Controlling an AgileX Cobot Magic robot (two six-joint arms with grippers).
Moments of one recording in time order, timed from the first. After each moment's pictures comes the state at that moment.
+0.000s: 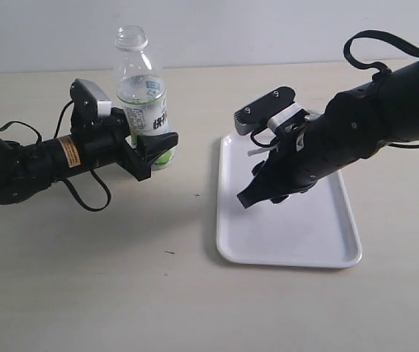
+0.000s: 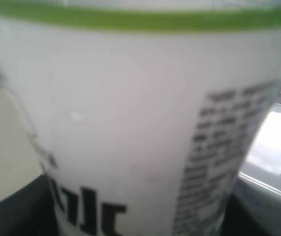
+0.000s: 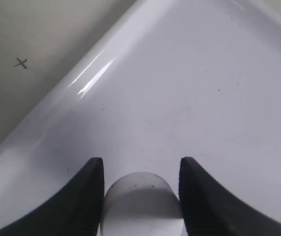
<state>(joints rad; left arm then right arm) -0.23 2.32 -1.01 0.84 -1.17 -0.28 0.38 1.83 -0.89 0.02 0.23 -0.13</state>
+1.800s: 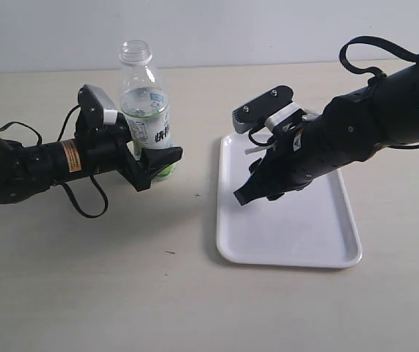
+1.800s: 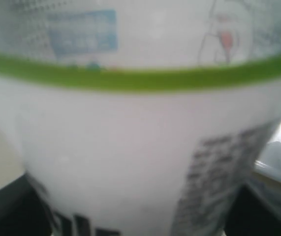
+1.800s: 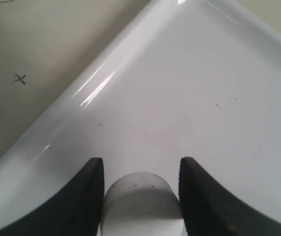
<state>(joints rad) -0.23 2.32 -1.01 0.92 -1.13 -0.28 0.38 1.84 -0.89 0.02 0.17 -0.13</state>
